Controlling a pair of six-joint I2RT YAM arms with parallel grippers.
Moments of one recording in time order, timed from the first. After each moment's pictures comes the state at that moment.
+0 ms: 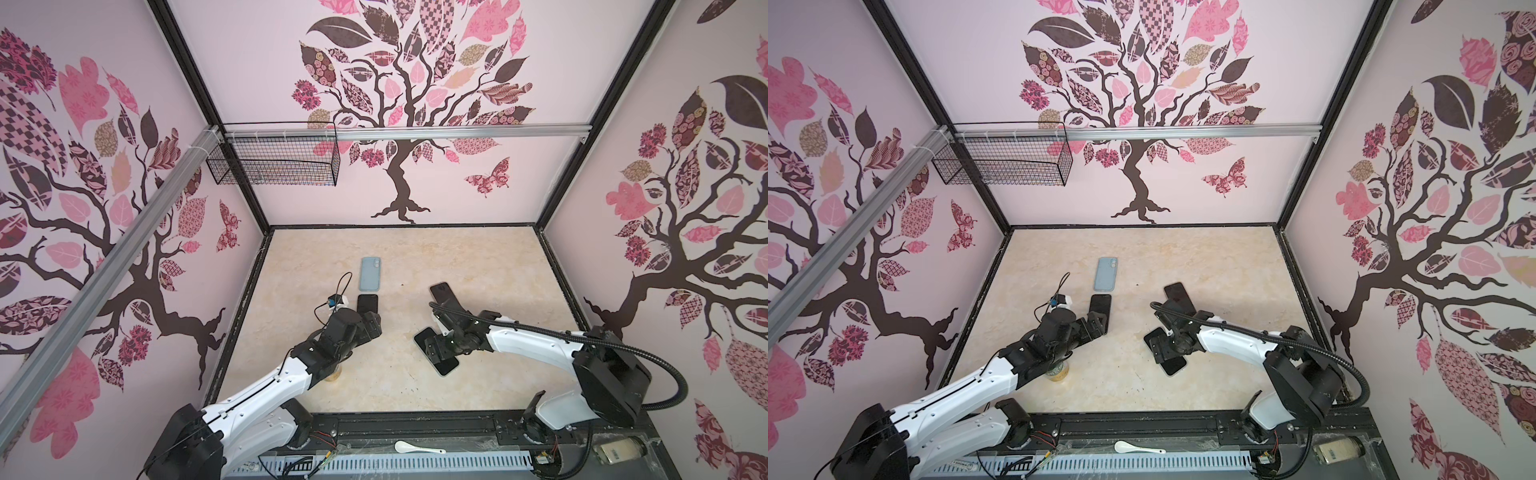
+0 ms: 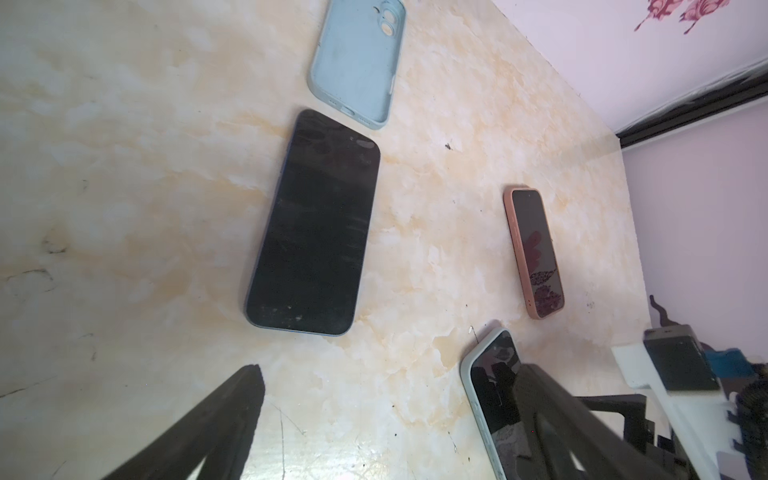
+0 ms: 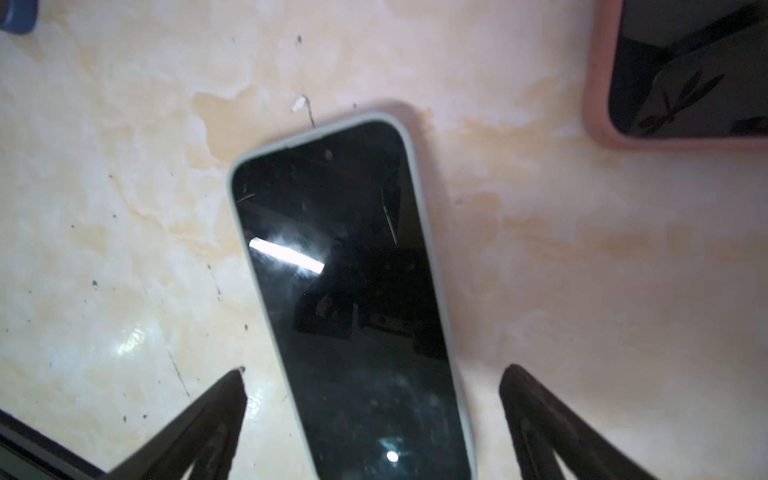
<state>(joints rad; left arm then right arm) -0.66 0.98 0.48 -0.19 -0.17 -0.92 0.78 1.49 0.82 -0.53 -0.04 0.45</state>
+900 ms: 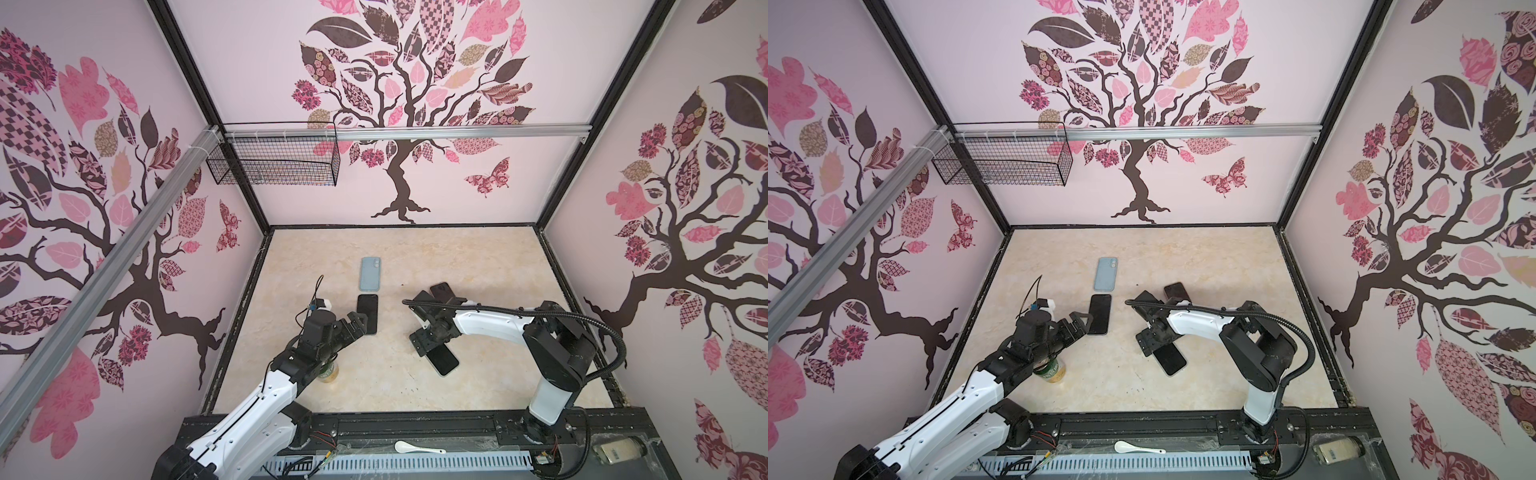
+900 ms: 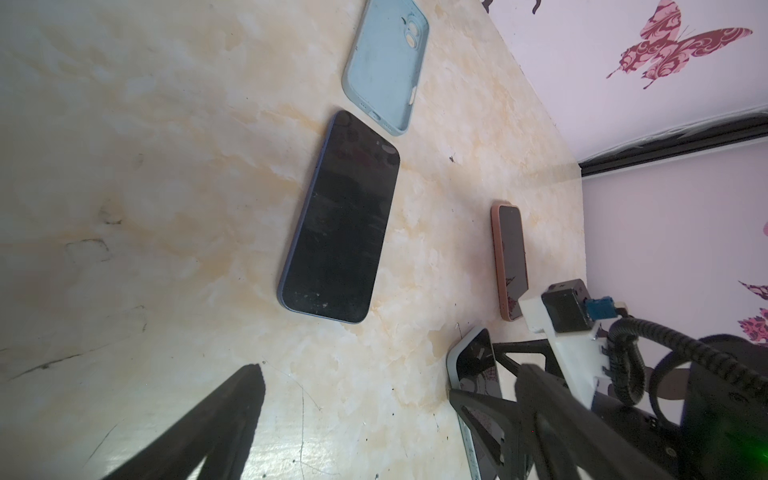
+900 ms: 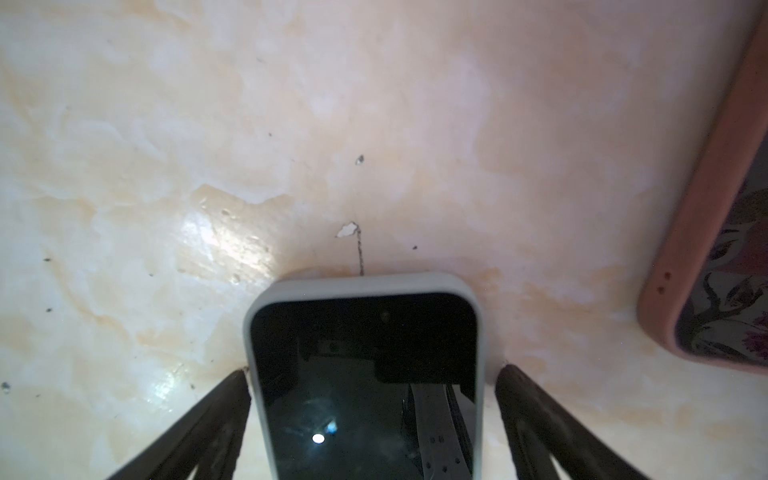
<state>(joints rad) -0.47 0.84 0.41 -0.21 0.05 -0.93 0.82 1.78 1.06 -0.61 0.06 0.29</state>
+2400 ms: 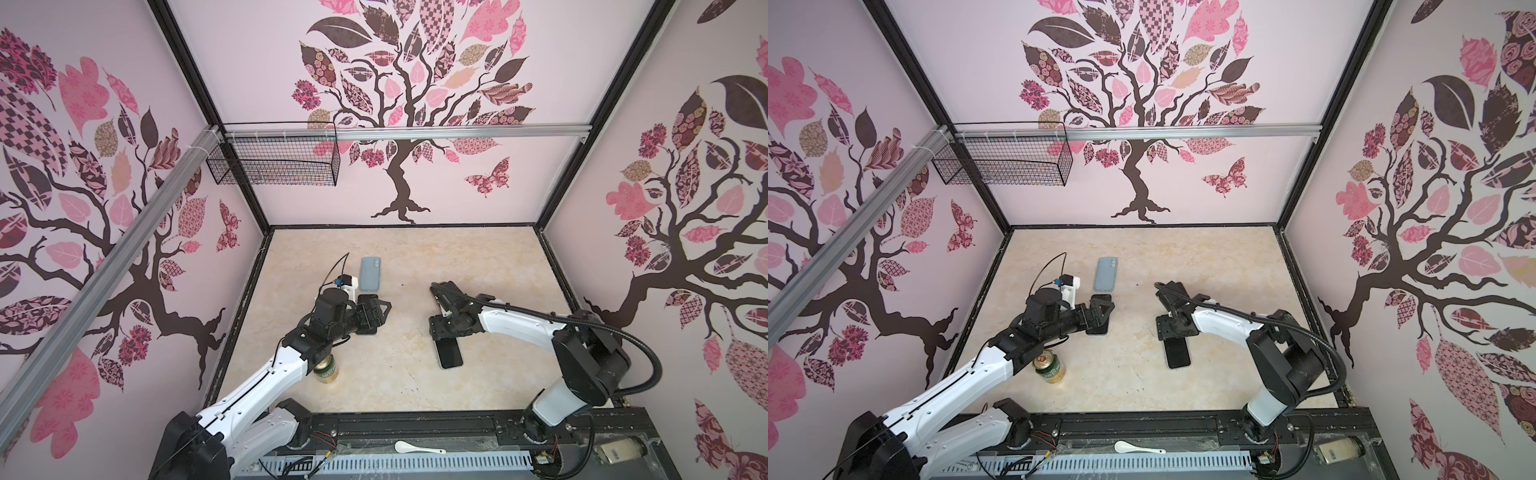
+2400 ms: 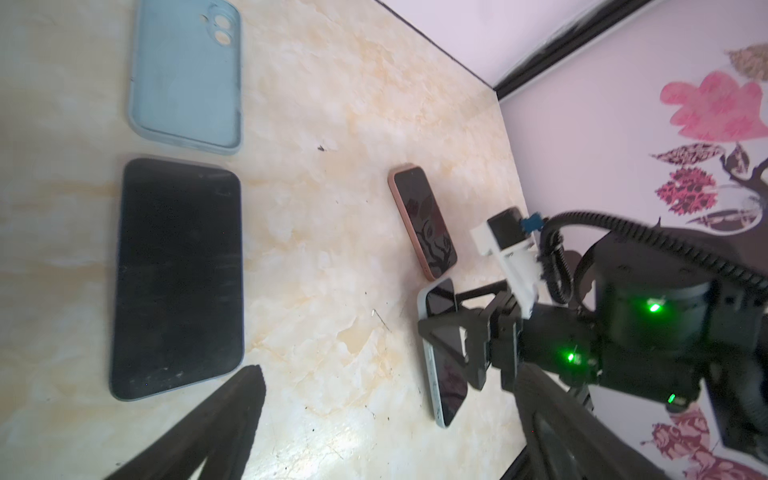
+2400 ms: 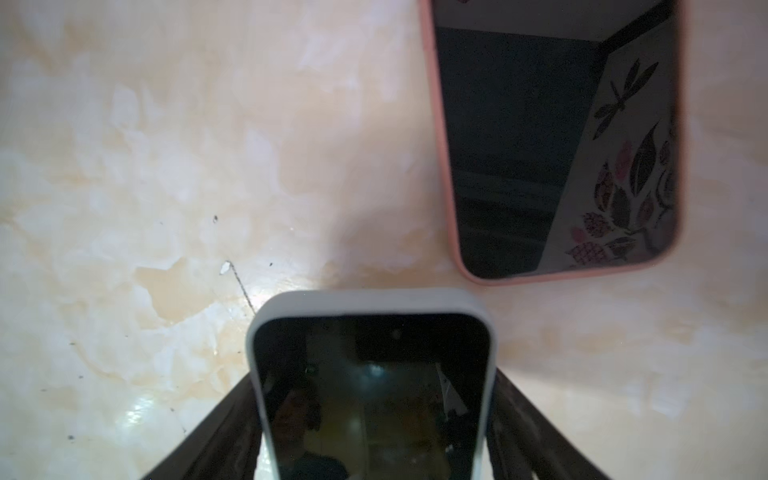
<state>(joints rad) -0.57 1.02 0.63 -0.15 0.20 -0.71 0.65 1.57 0.91 -0.50 0.01 0.52</state>
